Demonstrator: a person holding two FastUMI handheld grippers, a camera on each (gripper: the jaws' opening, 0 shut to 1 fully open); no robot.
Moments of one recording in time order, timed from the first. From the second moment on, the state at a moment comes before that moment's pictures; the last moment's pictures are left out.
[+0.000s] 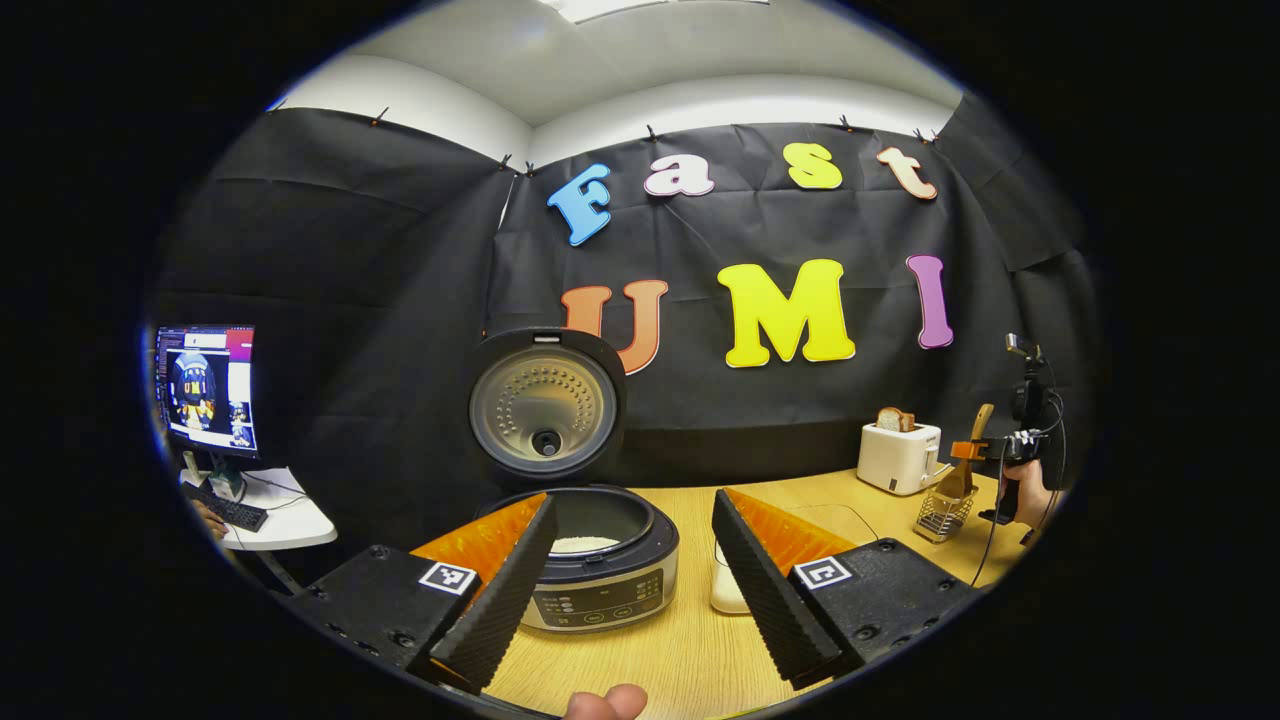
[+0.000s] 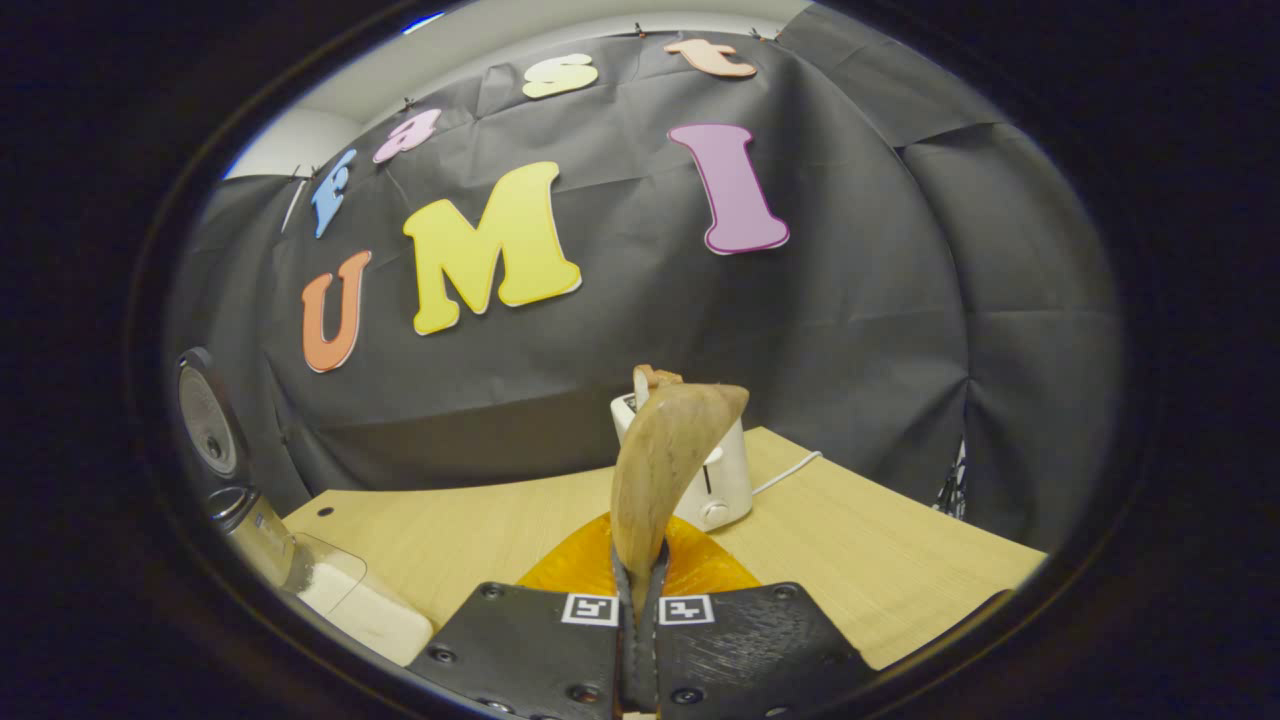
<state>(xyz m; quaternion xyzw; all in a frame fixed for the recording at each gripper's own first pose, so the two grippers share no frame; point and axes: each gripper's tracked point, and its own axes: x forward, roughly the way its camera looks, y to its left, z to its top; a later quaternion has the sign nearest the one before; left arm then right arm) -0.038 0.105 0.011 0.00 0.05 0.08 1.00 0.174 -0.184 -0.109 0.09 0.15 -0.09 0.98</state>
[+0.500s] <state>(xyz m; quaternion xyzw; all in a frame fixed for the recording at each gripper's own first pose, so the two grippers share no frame) -0.039 0.106 0.013 -0.01 0.04 0.08 1.00 0.173 -0.188 -0.135 0.11 0.18 -0.10 0.97</state>
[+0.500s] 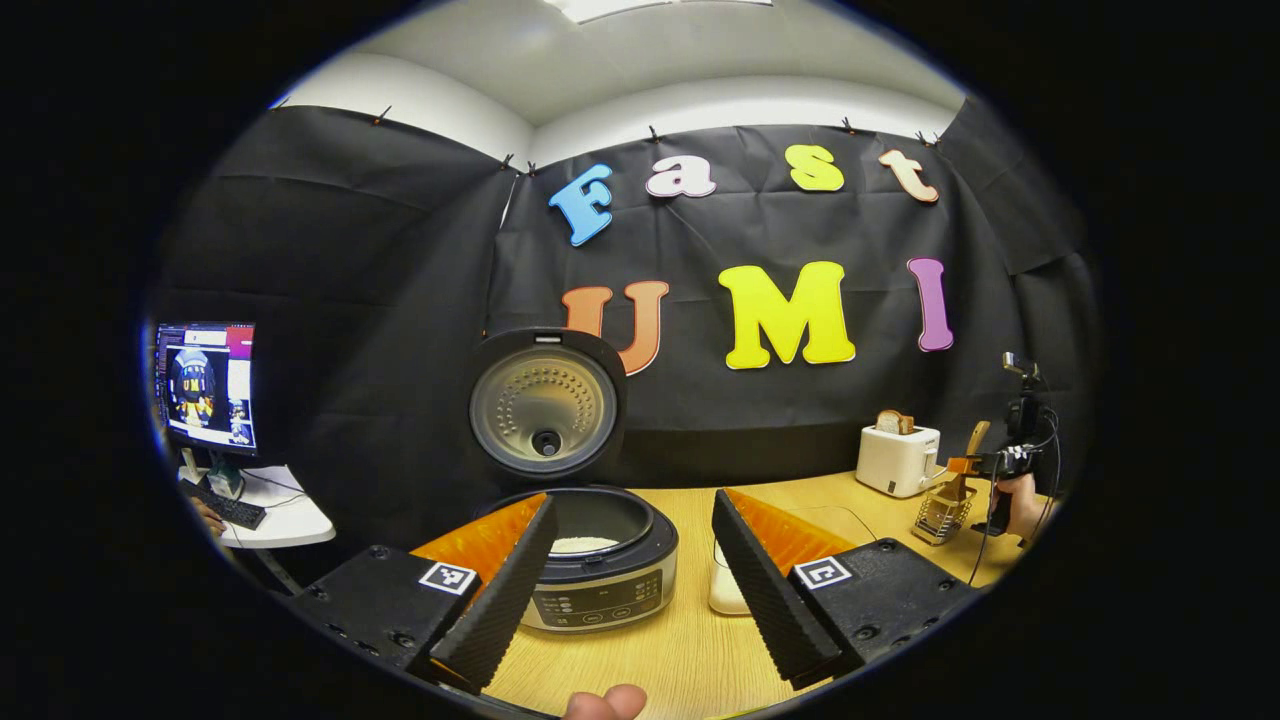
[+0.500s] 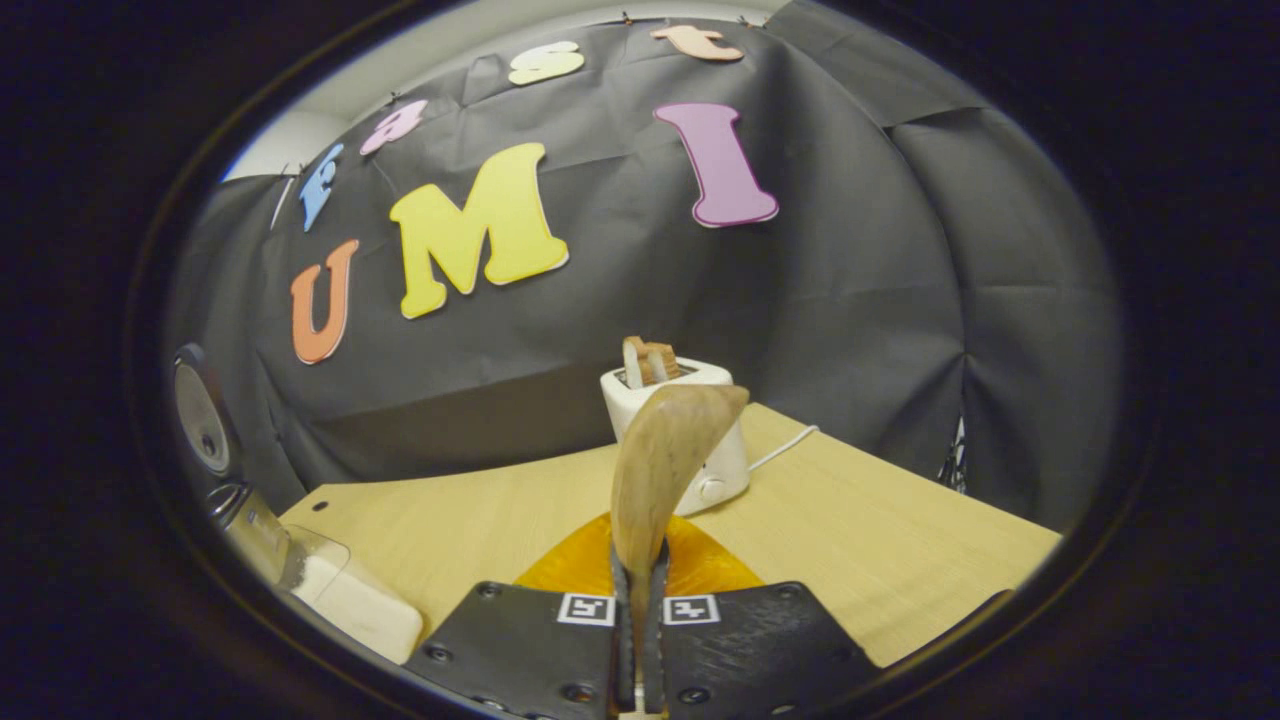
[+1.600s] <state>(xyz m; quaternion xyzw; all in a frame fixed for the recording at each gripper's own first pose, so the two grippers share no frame) -0.010 0.075 0.024 -0.05 0.03 0.09 0.99 0.080 -0.216 -0.008 0.02 0.04 -0.12 0.99</state>
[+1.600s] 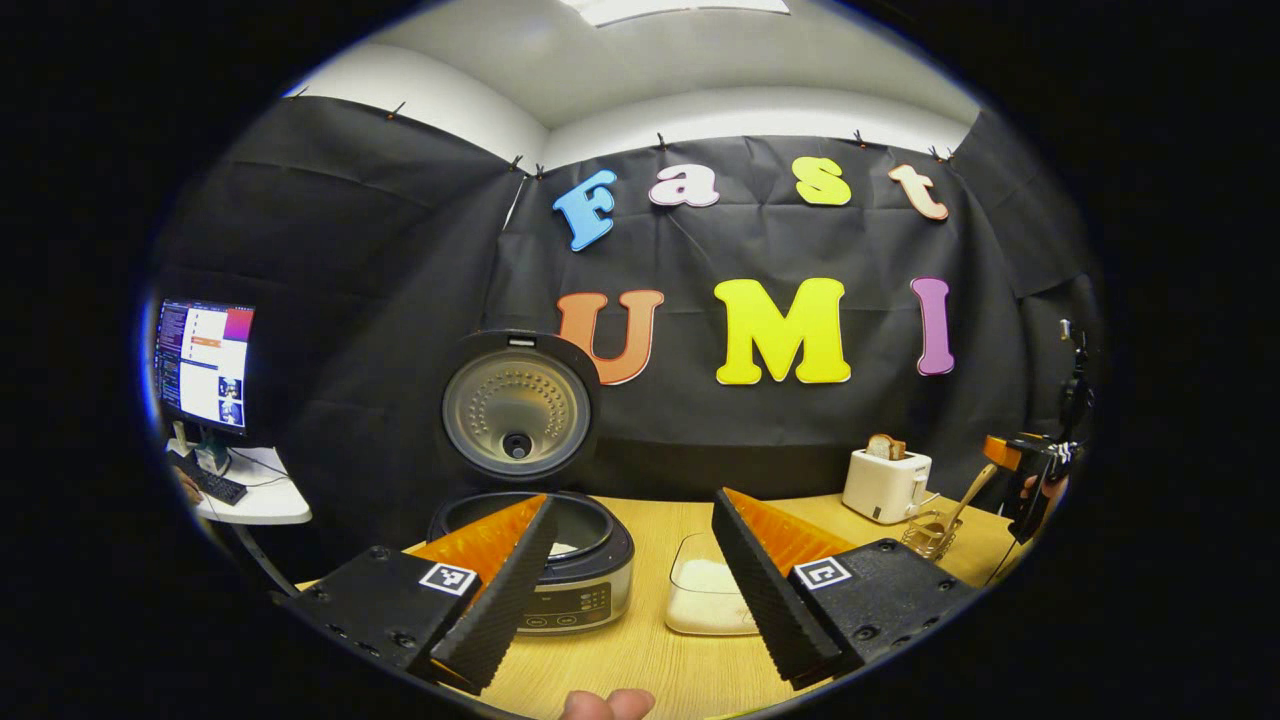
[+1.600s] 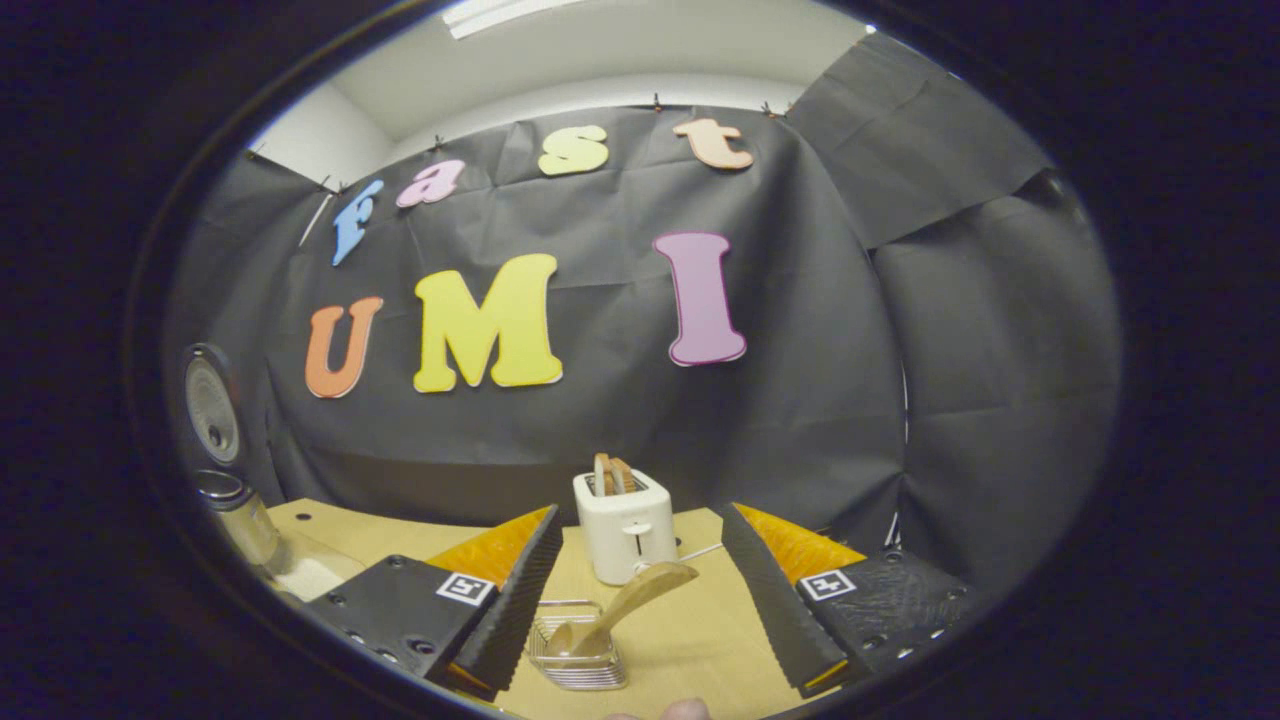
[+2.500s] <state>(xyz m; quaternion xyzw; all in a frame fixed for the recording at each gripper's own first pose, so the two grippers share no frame) 0.127 0.207 0.173 0.03 0.03 0.19 0.98 0.035 -0.159 0.009 -0.06 -0.01 -0.03 1.00</state>
